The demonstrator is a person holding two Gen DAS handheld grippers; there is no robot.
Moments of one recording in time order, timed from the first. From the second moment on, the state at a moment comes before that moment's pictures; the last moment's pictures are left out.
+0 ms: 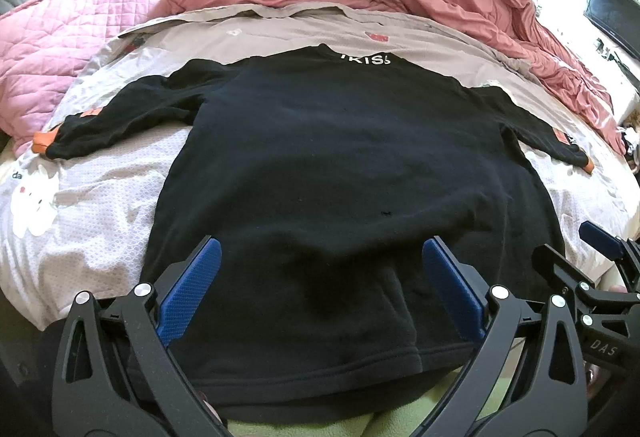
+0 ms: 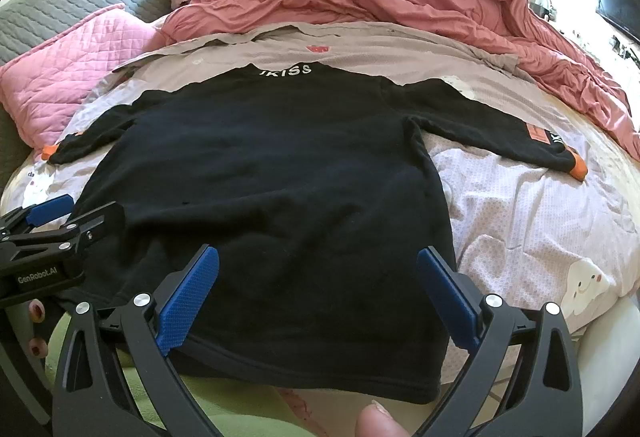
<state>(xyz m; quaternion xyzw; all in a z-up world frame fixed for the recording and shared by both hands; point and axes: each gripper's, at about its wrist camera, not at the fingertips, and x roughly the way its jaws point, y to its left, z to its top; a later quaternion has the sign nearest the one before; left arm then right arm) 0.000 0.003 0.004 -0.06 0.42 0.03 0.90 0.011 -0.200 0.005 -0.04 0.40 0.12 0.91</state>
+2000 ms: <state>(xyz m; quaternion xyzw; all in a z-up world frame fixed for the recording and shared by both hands) 0.041 -0.004 0.028 -0.05 0.42 0.05 0.90 0.073 -0.228 0.019 -0.01 0.38 0.11 0.92</state>
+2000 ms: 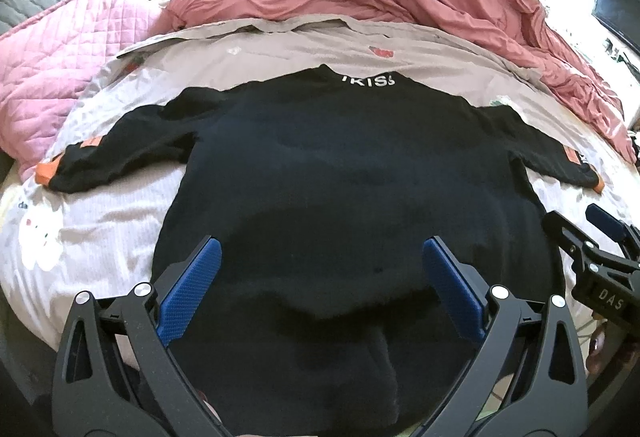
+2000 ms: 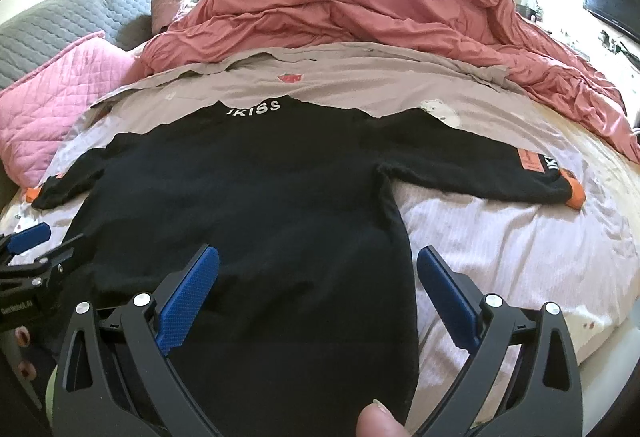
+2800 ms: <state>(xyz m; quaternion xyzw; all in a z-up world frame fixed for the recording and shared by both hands) 0.120 -0.013 0.019 -0.04 0.44 0.06 0.89 0.156 -0.302 0.010 0.03 0.37 0.04 0.93</state>
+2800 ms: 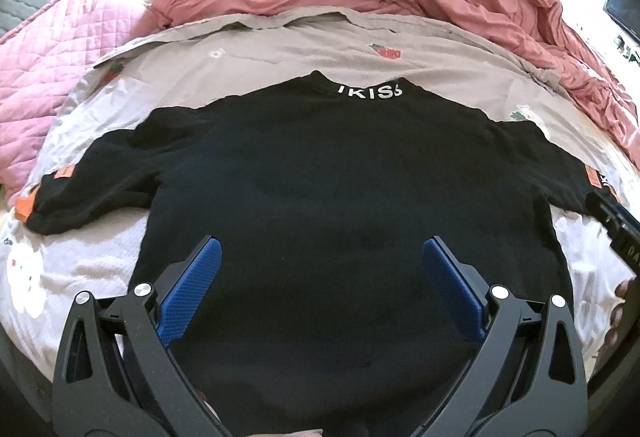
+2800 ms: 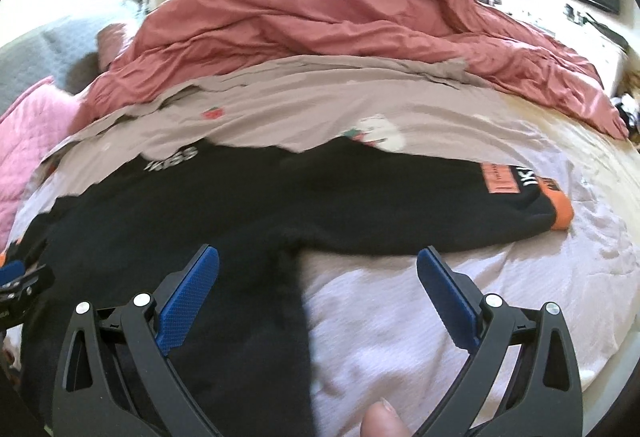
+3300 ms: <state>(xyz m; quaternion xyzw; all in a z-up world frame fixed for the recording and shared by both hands) 0.168 -0.016 -0.005 -0.05 0.47 0.05 0.88 0.213 -0.450 -0.009 0.10 0.39 -0.13 0.91</state>
